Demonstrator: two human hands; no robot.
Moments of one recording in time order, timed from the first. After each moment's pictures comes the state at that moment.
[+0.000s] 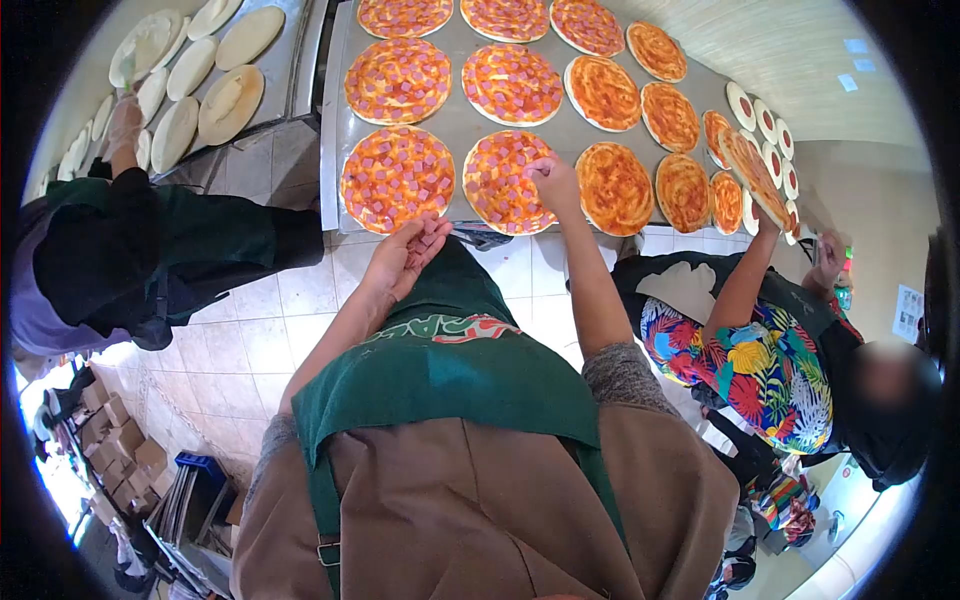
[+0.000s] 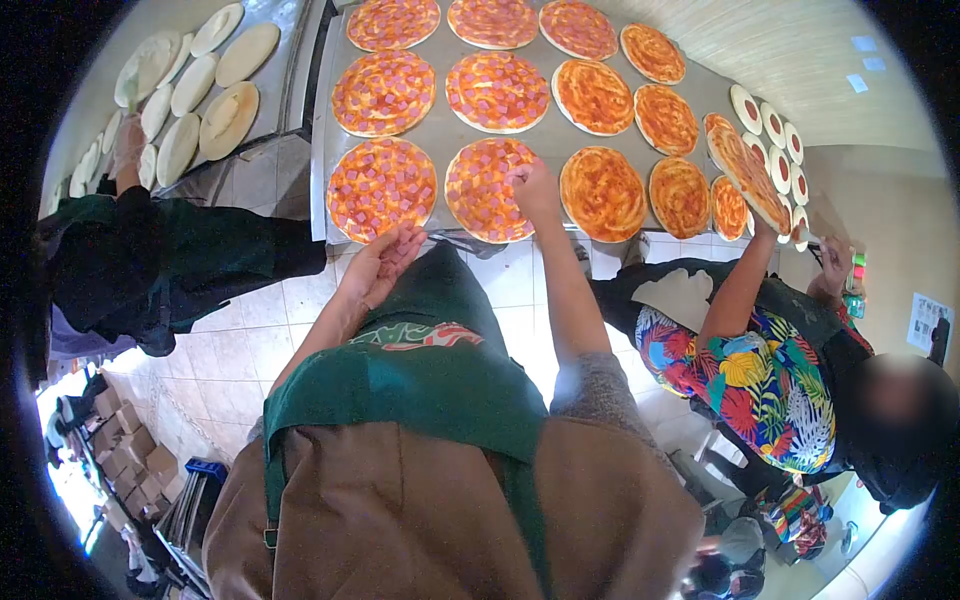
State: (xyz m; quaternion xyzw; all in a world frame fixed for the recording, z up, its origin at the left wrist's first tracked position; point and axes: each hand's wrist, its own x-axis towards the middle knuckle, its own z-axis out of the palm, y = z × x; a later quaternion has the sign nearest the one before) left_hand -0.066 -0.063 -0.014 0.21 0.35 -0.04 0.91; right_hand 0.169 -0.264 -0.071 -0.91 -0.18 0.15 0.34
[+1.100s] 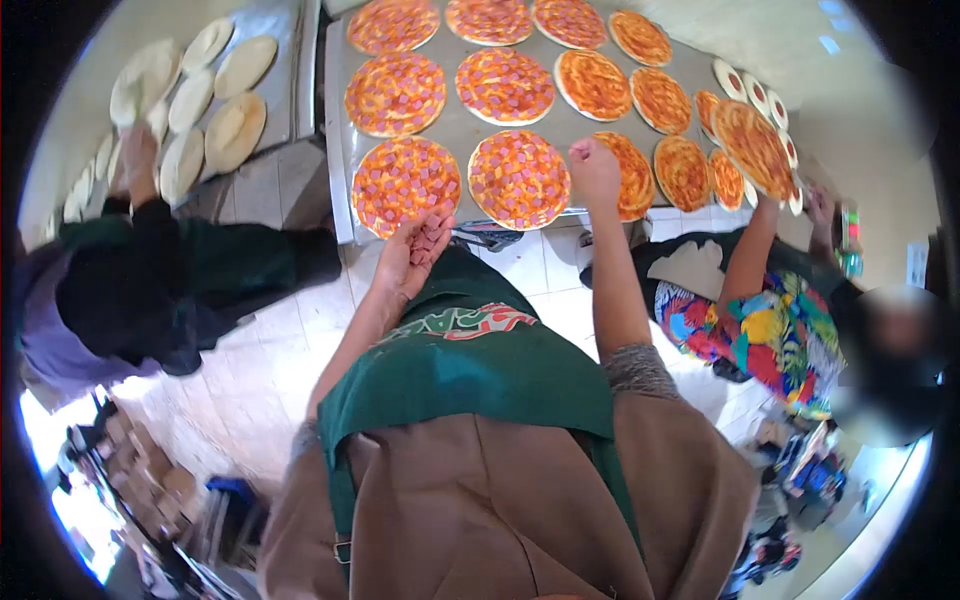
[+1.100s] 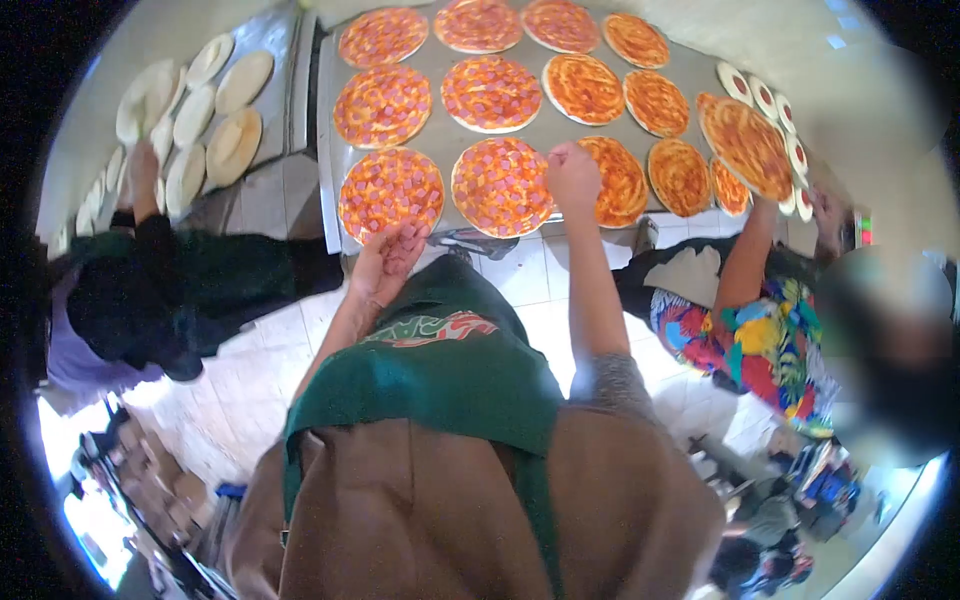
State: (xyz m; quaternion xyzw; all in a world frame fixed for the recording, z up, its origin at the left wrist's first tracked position) left_hand -0.066 -0.052 0.001 0.18 0.34 -0.01 0.92; right_hand 0.167 -0.281 0.003 -0.95 -0.10 -0.02 0.28
